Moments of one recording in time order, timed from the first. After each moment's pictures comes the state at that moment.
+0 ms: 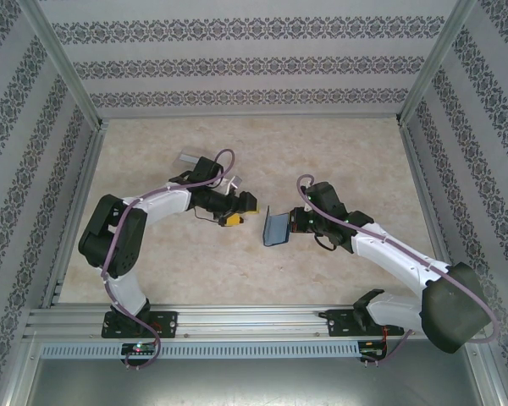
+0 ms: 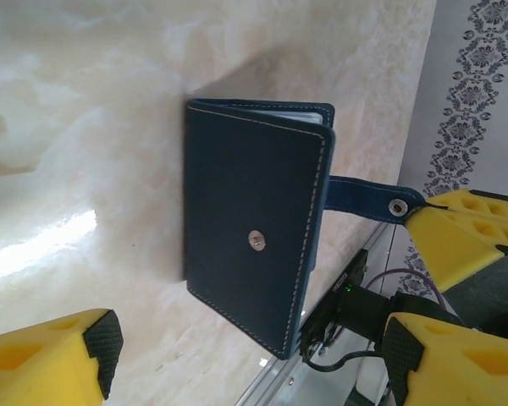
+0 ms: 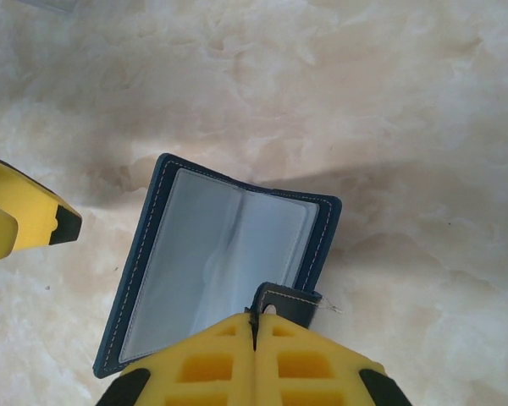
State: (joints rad) left arm -0.43 1.78 1.10 -0.35 0.84 -0.66; right arm 0.54 1.20 0.70 -0.35 -0.12 0.57
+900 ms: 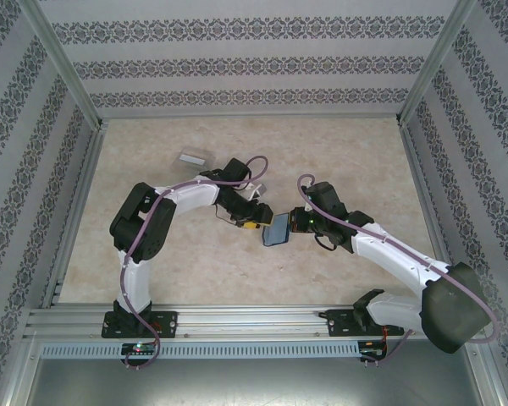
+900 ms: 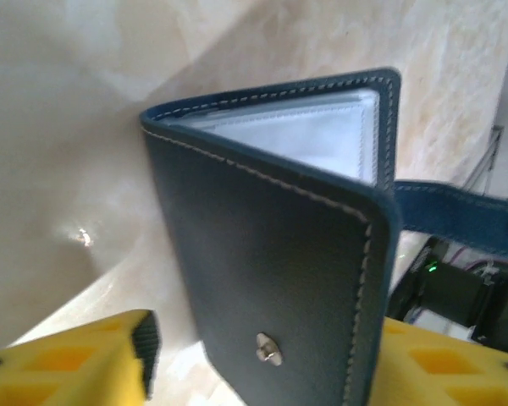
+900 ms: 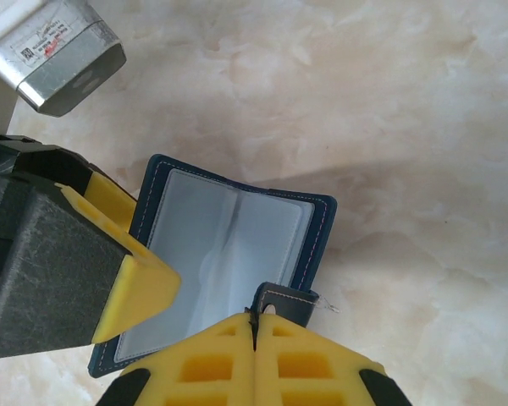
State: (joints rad) left arm -0.56 2.01 1.34 -0.55 0.74 -0.44; right arm 0.53 1.20 0.70 -0.35 -0.11 0.58
